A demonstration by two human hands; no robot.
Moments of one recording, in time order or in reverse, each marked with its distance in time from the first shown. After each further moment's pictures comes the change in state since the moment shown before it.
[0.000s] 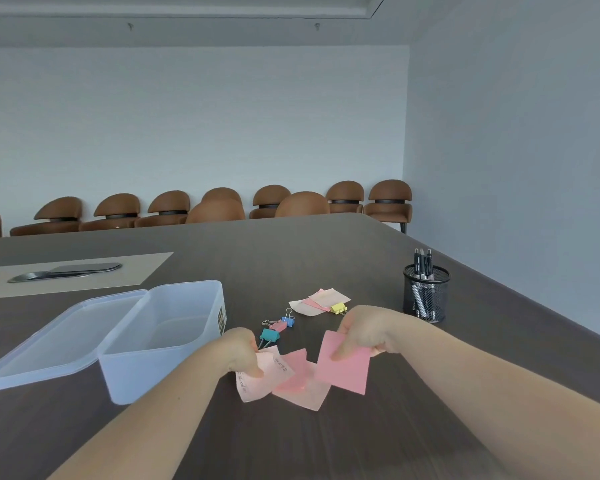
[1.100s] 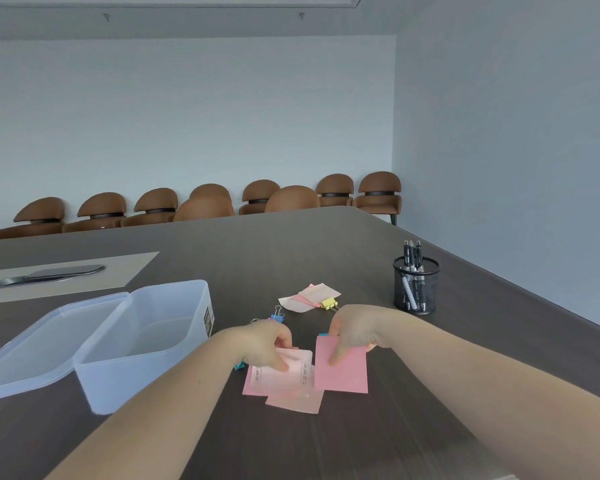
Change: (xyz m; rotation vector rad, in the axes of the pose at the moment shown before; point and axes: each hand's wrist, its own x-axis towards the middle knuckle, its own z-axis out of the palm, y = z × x) left_hand 0.022 0.033 0.002 0.047 -0.107 0.400; right_hand 0.004 0.002 -0.002 -0.220 -0.085 -0.043
